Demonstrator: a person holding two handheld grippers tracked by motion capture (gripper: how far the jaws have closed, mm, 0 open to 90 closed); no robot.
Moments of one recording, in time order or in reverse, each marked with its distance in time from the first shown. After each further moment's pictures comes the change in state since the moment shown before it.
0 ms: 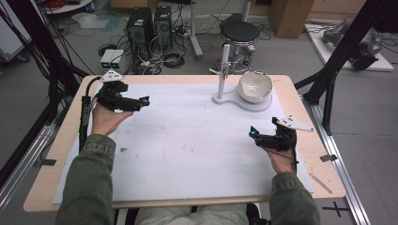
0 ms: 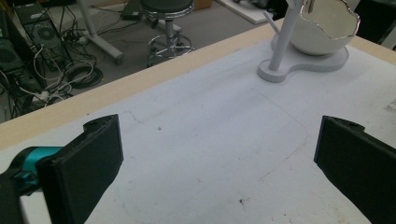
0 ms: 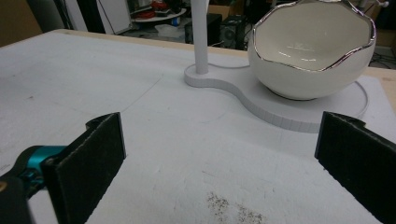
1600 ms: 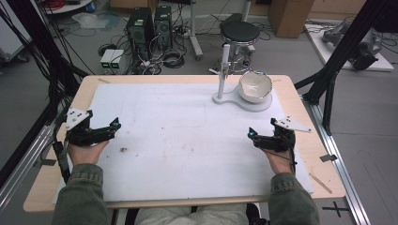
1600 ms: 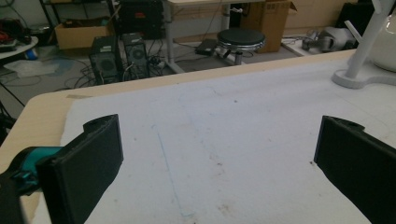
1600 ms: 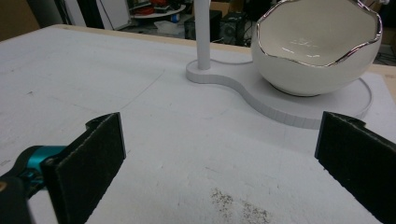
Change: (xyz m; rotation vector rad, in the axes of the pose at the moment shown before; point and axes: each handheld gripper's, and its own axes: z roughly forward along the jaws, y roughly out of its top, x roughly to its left) left arm 0.013 -0.111 -0.065 -0.205 0.306 -0.092; right arm 0.005 -0.002 0.002 0.010 -0.004 -0.007
